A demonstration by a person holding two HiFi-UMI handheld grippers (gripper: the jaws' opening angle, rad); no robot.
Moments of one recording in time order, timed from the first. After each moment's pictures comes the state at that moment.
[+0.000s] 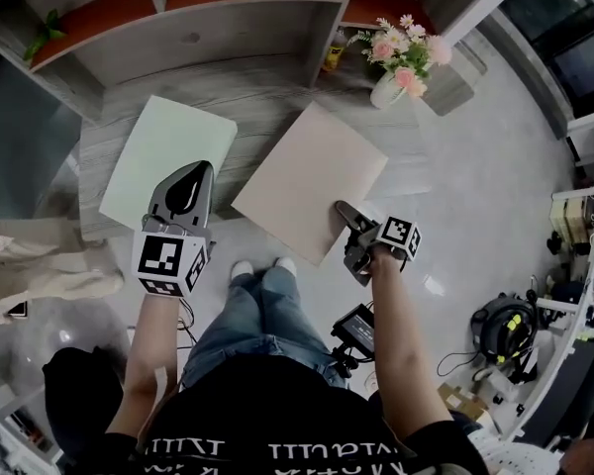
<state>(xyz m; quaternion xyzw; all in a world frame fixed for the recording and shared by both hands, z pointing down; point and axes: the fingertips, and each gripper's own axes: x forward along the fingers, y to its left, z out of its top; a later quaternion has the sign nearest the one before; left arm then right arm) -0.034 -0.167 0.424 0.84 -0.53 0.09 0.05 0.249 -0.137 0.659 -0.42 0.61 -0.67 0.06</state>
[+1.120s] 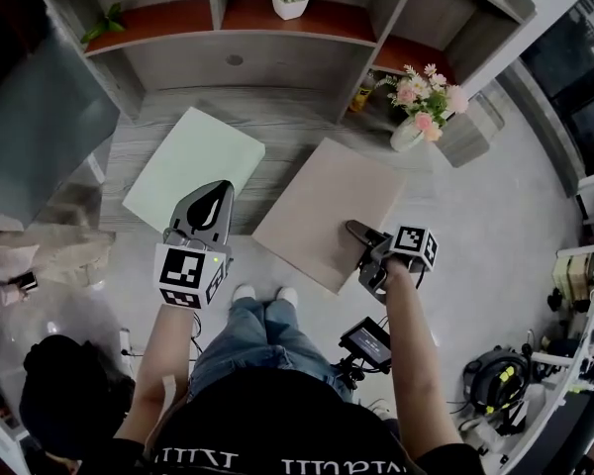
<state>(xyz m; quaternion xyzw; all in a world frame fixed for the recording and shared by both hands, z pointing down) -0.047 -0.141 0.411 0.81 -0.58 0.08 0.04 0.229 -0.150 0.605 -0.40 0.62 -0.67 -0.06</state>
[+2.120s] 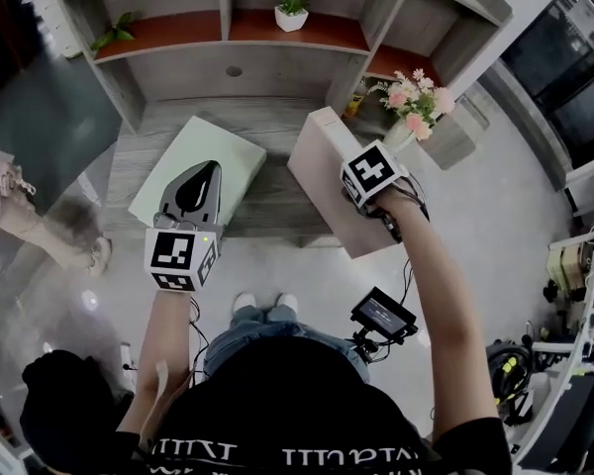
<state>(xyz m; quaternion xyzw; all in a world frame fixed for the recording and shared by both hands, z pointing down) -0.092 -0.147 0.366 0.81 -0.59 0.03 0.00 0.175 -0.218 0.492 -0.36 0.70 -0.16 -0.60</state>
